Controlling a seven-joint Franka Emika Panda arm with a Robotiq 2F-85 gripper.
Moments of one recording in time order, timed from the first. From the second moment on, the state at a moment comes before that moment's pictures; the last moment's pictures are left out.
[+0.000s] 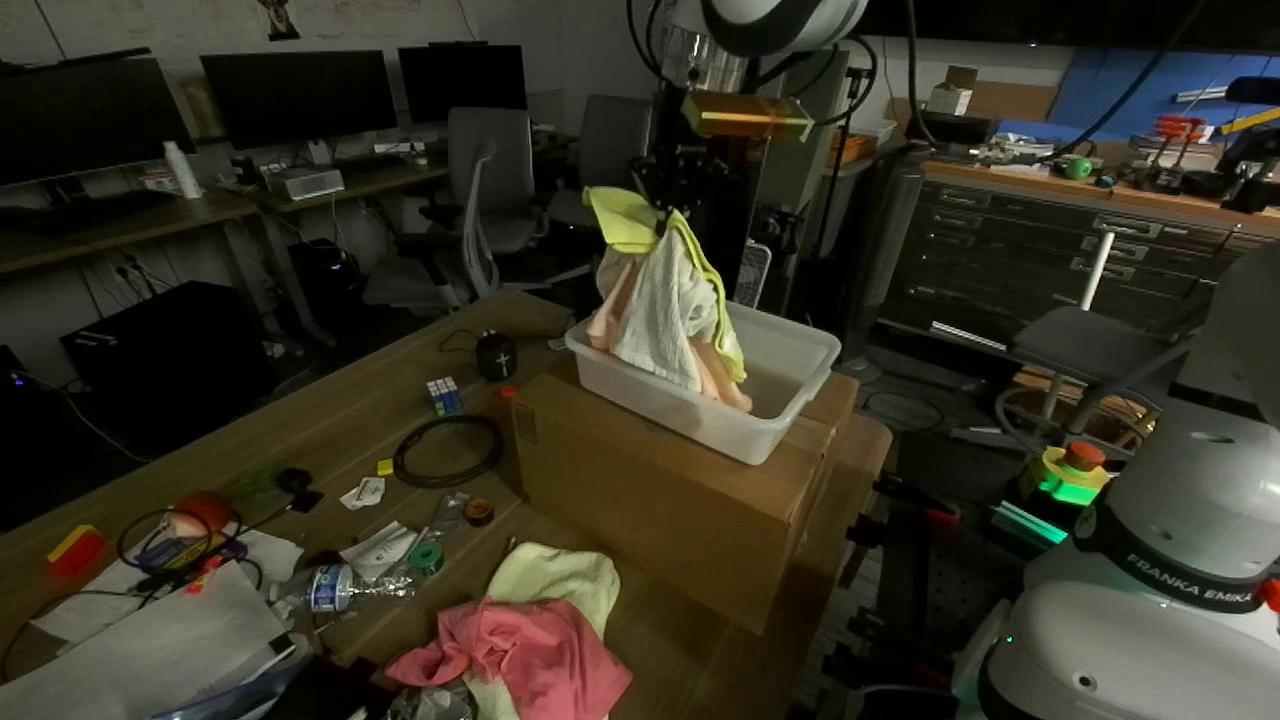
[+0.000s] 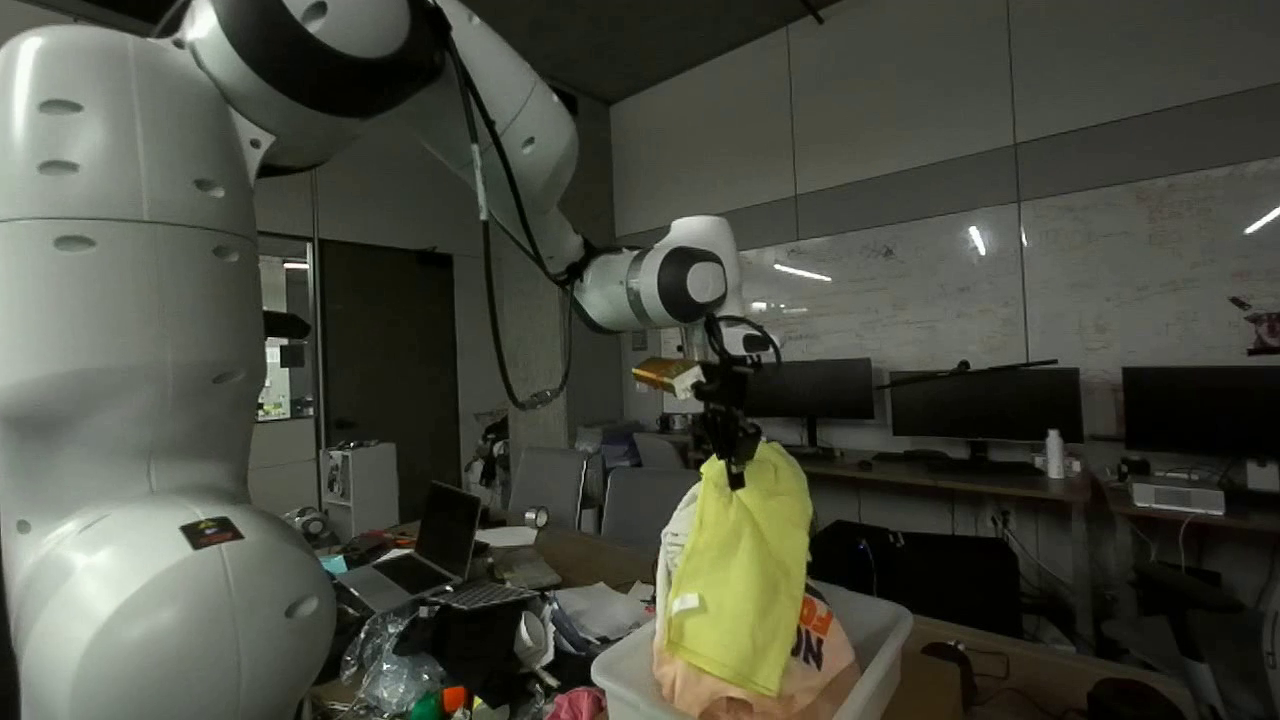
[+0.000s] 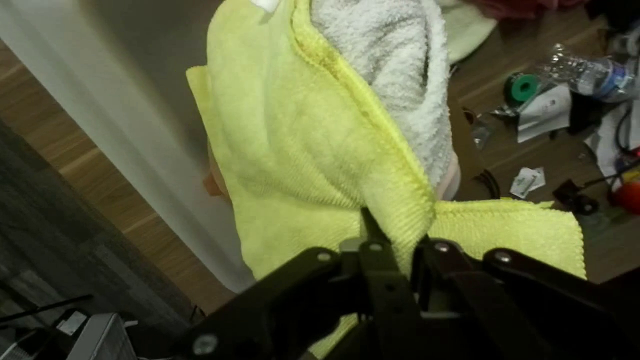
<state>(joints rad) -0.07 -0.05 -0.09 -2.14 -0.01 2.27 0.46</state>
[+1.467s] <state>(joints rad) -0.06 -0.45 0.12 -2.11 0.08 2.19 0.59</state>
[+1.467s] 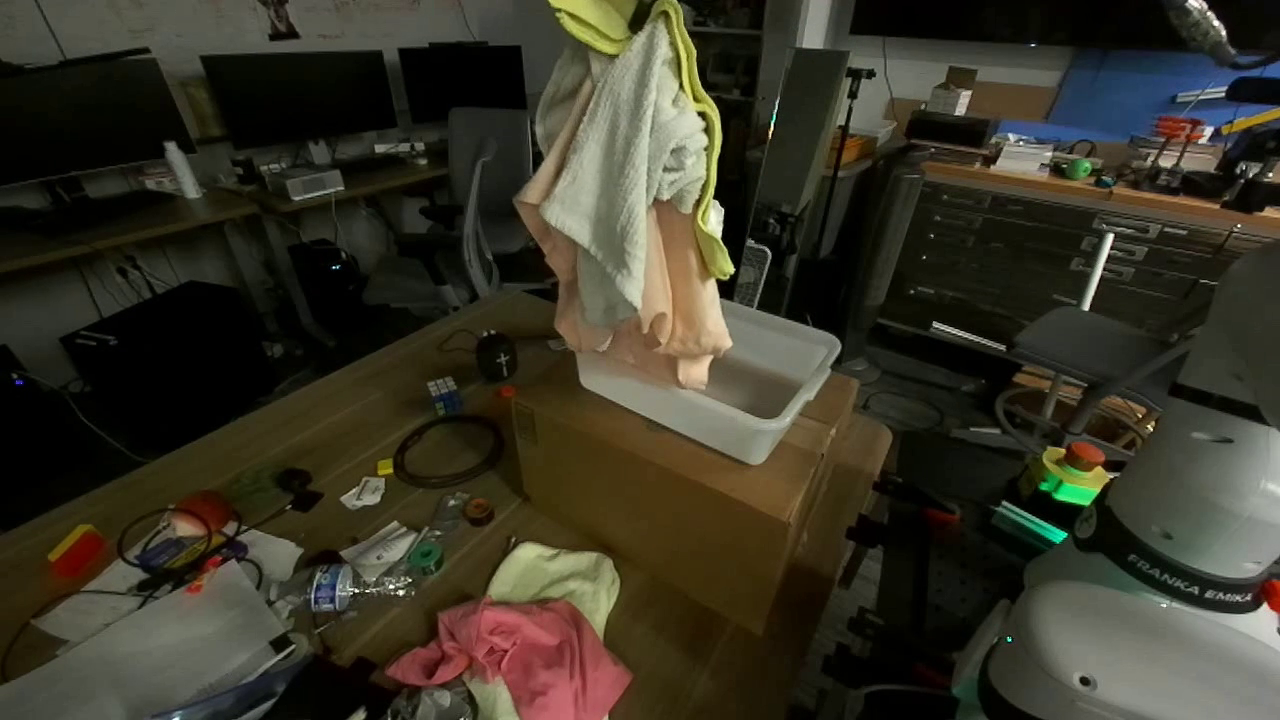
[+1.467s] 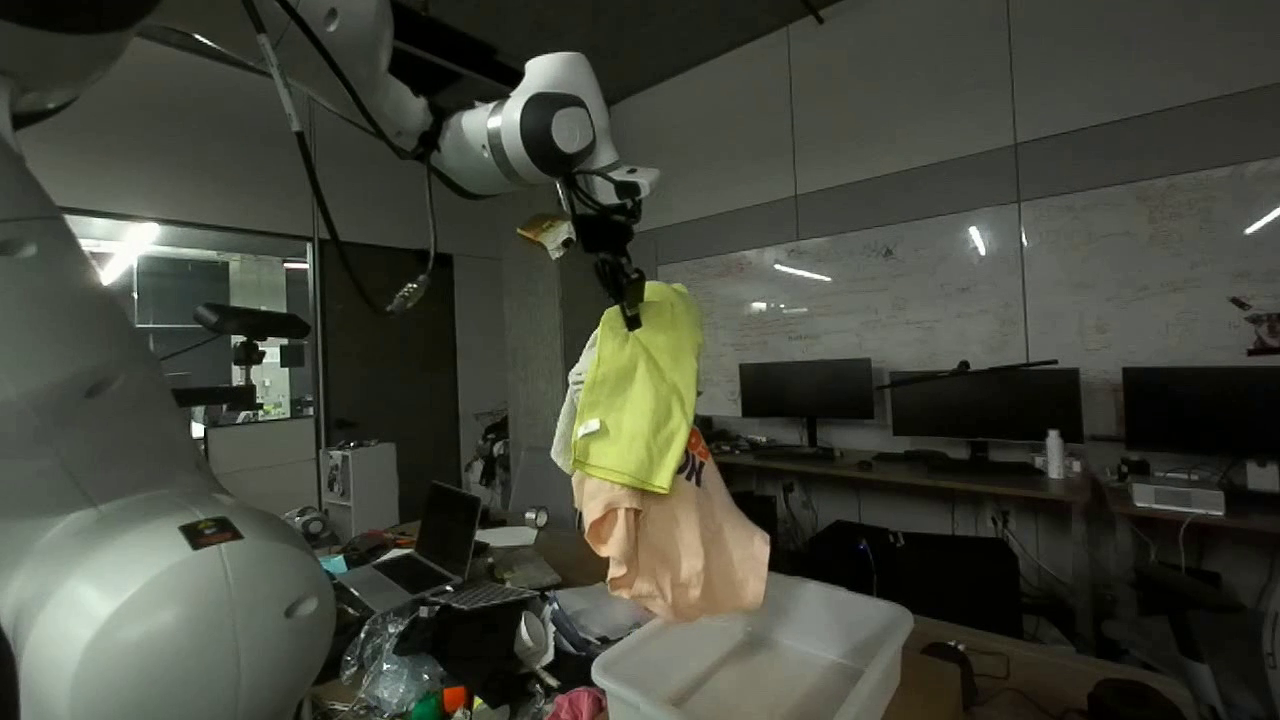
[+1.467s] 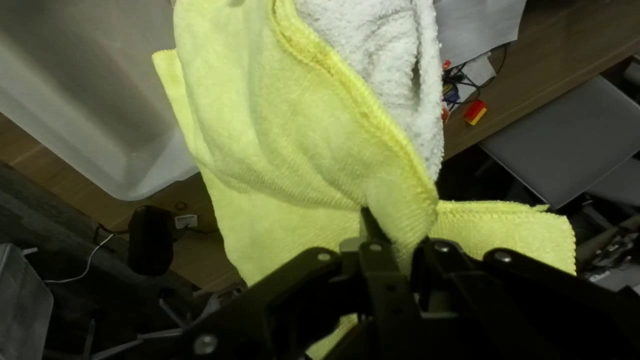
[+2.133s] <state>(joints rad) 0.04 -0.36 0.20 -1.97 0.08 2.07 0.46</state>
